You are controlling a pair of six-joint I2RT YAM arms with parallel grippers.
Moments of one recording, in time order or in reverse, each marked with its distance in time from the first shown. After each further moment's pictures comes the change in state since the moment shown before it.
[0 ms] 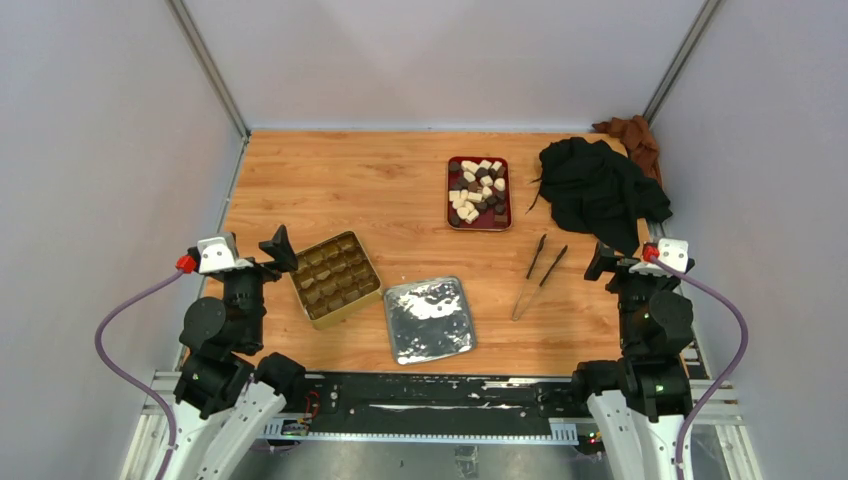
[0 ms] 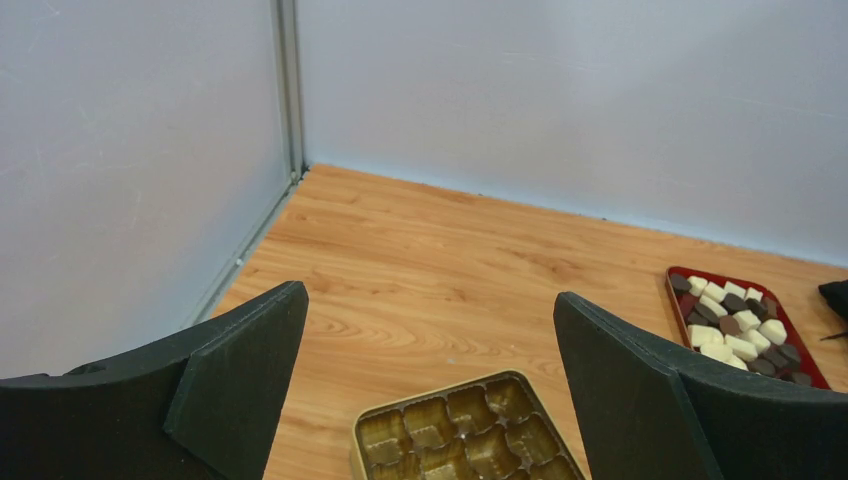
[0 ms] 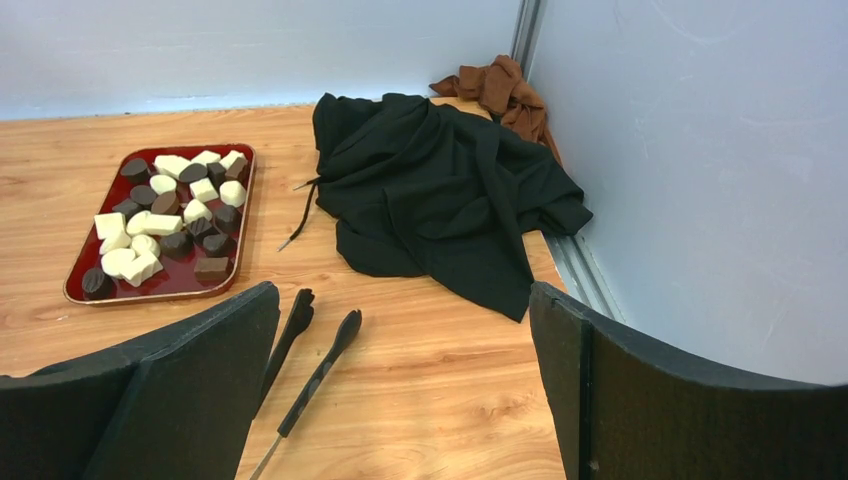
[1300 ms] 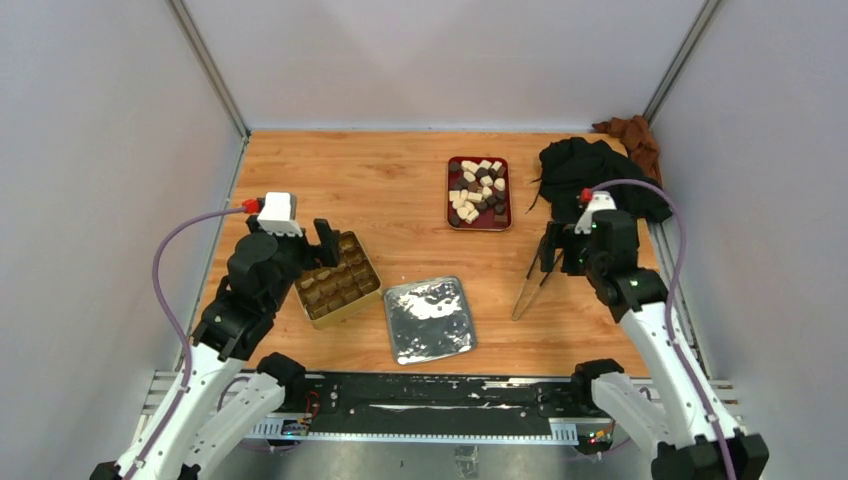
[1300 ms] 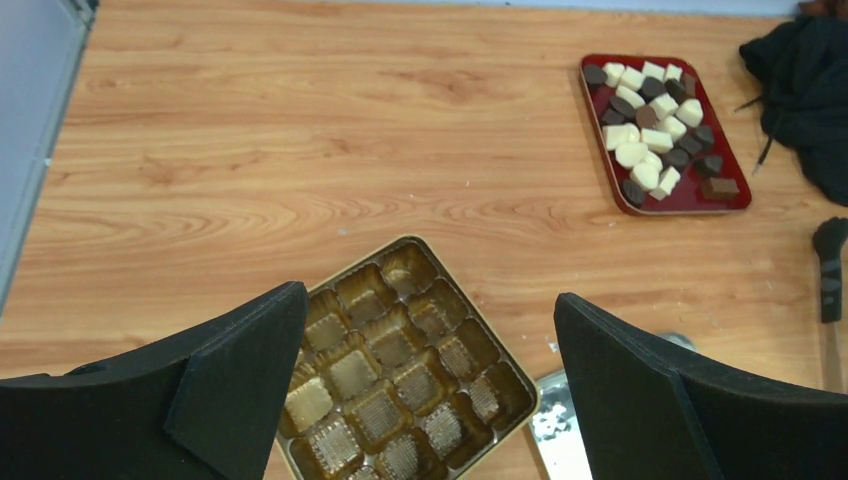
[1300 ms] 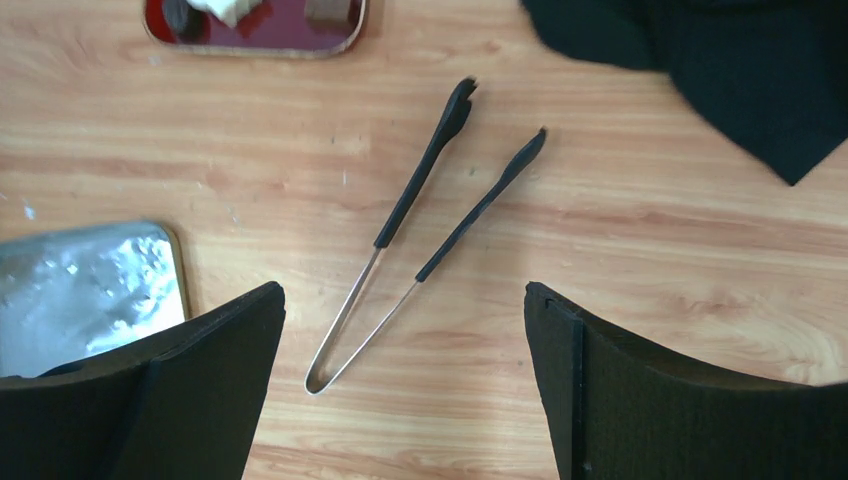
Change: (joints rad) left arm 0.000 0.367 0.139 -0.200 0.289 -0.161; right arm 0.065 0.589 0.181 -0.212 -0.261 0.199
